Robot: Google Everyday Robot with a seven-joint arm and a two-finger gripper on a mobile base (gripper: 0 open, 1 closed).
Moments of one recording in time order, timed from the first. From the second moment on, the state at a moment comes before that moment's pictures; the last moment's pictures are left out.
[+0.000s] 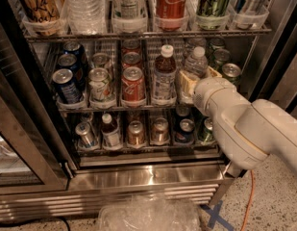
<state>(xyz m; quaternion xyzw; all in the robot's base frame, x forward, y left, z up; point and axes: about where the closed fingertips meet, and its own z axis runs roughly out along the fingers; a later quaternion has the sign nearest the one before) 0.611 -0.140 0.880 -0.10 0.75 0.07 0.65</state>
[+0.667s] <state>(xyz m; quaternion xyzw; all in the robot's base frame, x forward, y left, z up) 0.611 -0.140 0.880 -0.10 0.75 0.07 0.65</state>
